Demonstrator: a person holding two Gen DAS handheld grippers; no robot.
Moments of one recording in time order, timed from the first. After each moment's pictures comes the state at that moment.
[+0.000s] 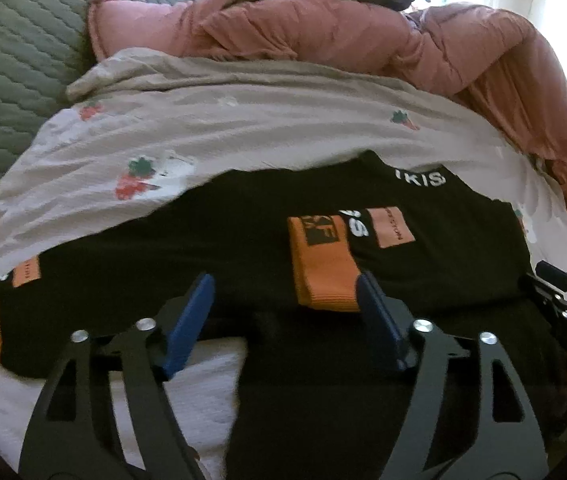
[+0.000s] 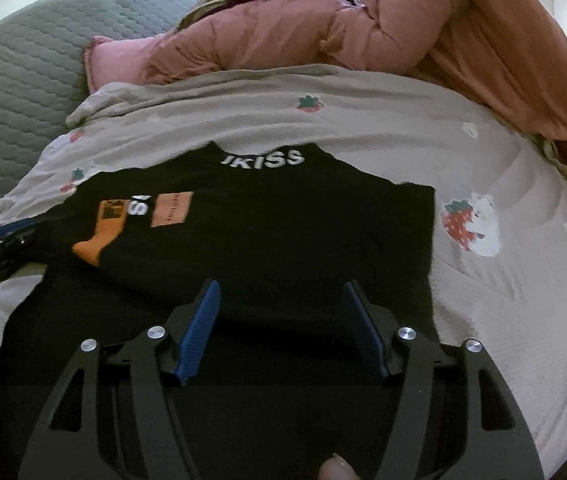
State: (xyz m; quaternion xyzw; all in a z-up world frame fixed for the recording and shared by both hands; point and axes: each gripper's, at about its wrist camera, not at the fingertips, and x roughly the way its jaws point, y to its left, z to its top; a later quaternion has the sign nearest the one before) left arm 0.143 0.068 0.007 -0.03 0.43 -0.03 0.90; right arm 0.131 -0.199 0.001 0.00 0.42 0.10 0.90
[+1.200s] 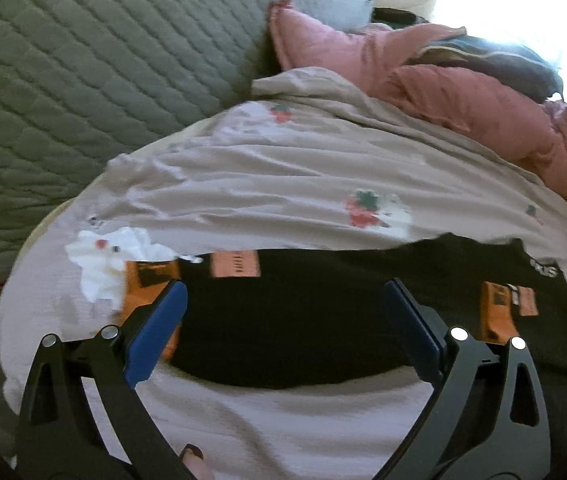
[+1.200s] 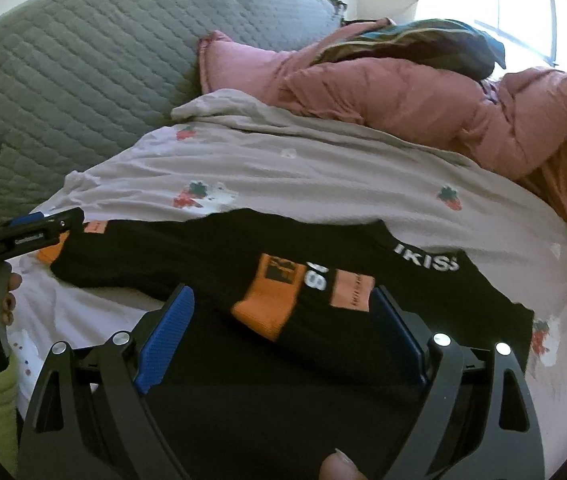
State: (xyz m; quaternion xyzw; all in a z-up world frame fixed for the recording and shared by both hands) left arm 0.097 0.228 0.034 -0.10 0.37 0.19 0.90; right arm 0.133 -0.042 0.056 -0.08 0.36 0.24 0.90
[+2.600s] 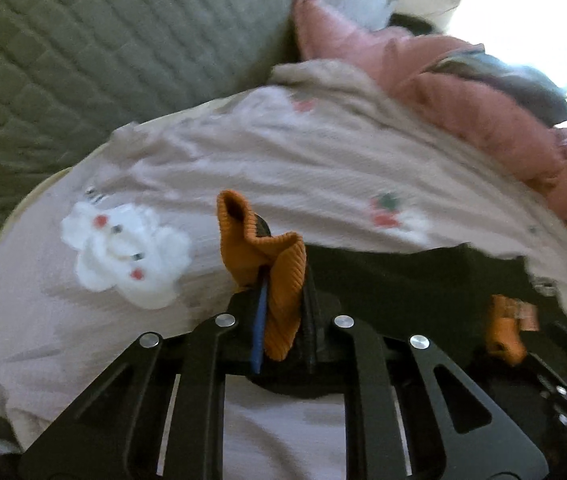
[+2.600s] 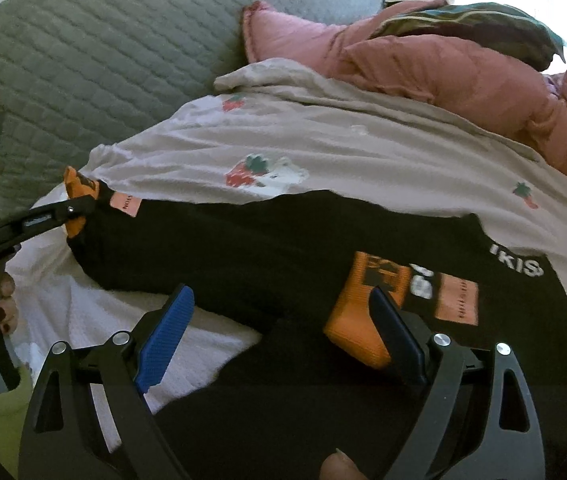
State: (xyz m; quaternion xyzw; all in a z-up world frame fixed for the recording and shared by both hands) left arm 0.089 0.257 0.022 -0.17 0.36 0.16 0.90; right arm 0.146 0.013 0.018 -0.07 0.39 0.28 0.88
